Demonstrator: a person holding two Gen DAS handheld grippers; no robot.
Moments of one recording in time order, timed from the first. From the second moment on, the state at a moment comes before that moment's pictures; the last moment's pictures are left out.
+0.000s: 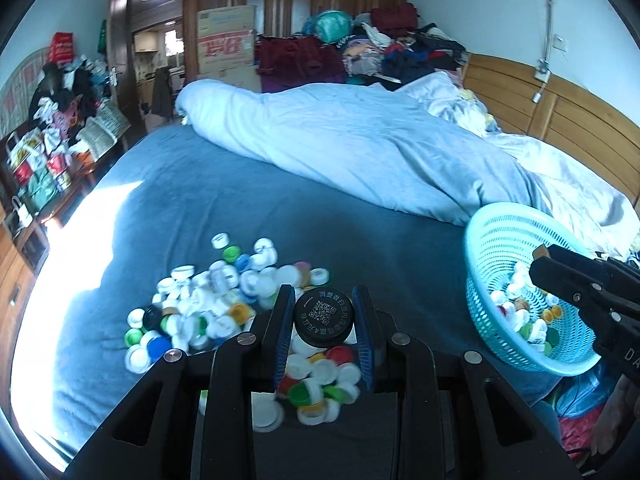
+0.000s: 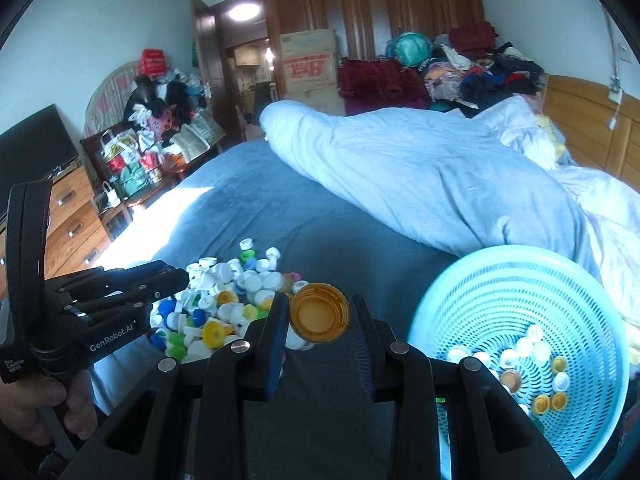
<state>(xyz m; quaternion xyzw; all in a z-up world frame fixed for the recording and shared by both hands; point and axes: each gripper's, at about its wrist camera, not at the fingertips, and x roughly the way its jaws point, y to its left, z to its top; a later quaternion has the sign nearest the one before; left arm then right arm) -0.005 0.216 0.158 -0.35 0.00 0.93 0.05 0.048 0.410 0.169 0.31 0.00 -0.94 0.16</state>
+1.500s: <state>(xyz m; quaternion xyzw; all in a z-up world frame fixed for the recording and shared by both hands) -0.077 0.459 0.141 -0.48 0.13 0.83 0.23 0.022 0.607 0.149 0.39 -0.16 -0.91 0.06</state>
